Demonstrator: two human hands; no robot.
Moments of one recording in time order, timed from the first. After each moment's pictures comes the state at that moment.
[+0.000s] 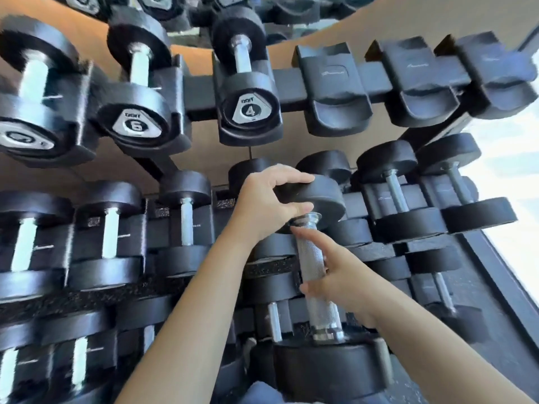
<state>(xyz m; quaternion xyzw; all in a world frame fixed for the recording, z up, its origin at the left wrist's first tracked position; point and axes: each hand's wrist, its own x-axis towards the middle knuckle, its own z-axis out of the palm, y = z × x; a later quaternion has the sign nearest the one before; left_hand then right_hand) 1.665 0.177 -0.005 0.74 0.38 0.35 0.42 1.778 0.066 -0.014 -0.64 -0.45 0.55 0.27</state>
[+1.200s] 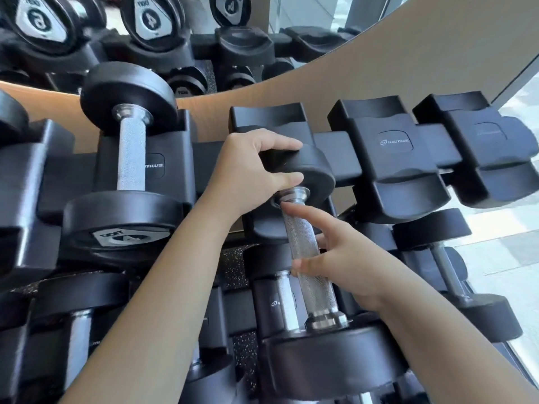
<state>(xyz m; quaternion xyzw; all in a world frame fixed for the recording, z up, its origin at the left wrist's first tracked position) 1.857 0.424 0.018 0.76 0.37 0.38 0.38 1.976 0.306 0.003 -0.64 -0.46 0.53 0.31</state>
